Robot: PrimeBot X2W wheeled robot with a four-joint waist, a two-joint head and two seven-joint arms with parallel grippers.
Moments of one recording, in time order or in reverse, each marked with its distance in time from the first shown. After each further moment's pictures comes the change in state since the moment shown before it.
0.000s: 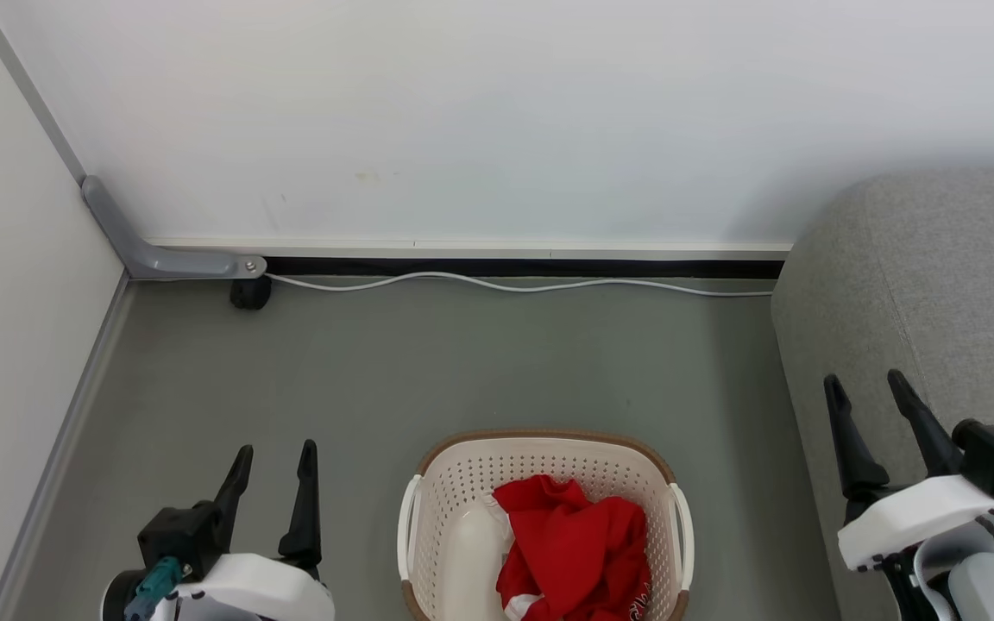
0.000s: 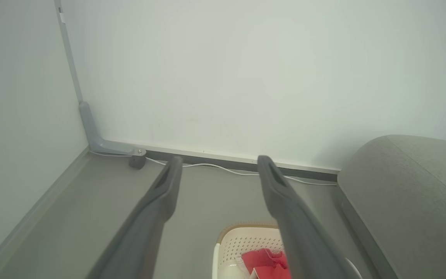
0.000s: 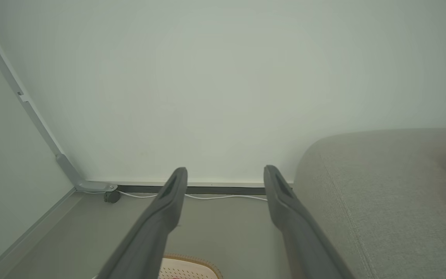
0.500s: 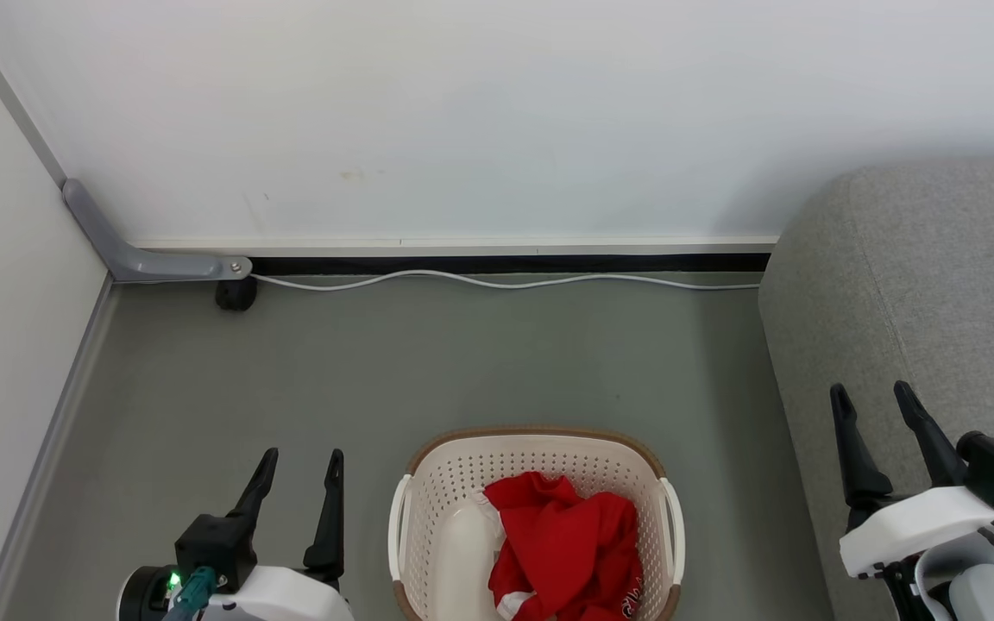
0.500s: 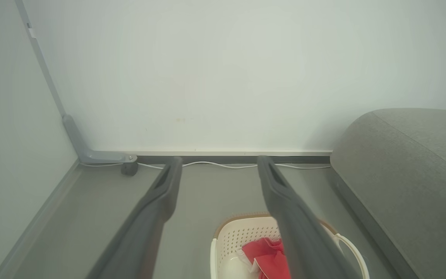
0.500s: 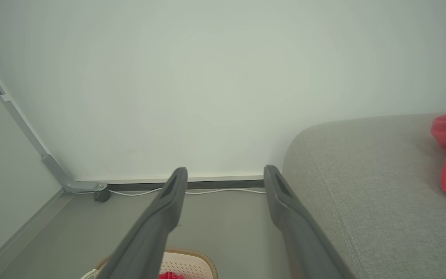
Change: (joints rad) left arm 0.048 0.001 -0.049 -0.053 0.096 0.031 0.000; right arm 0.051 0.037 -0.053 -0.010 -0.044 0.000 0.000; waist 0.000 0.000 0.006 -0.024
